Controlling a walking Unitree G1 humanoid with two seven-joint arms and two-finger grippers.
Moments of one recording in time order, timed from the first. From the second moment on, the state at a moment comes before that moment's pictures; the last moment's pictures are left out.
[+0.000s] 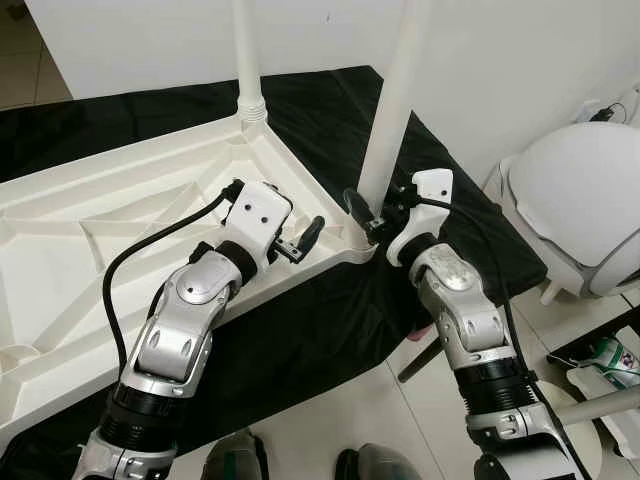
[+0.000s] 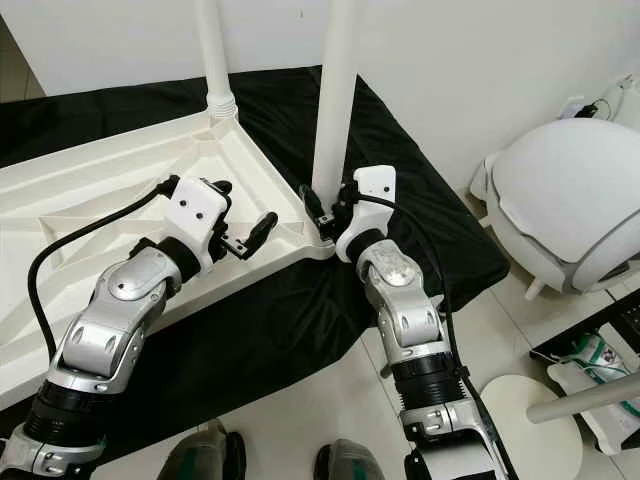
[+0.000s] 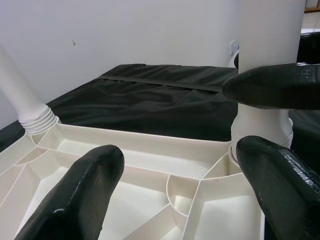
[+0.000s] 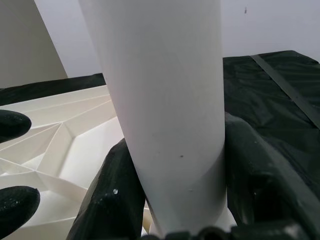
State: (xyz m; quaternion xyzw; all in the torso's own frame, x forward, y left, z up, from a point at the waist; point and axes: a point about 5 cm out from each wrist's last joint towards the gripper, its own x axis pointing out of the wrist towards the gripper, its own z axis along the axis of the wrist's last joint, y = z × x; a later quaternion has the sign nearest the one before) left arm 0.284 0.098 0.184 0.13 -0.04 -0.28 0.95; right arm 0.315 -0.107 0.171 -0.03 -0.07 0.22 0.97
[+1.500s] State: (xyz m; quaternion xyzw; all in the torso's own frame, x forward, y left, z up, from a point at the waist) left arm 0.280 0.097 0.188 0.13 -0.04 -0.29 0.95; right arm 0.308 -0.114 0.155 -0.03 -0.08 0.25 0.96
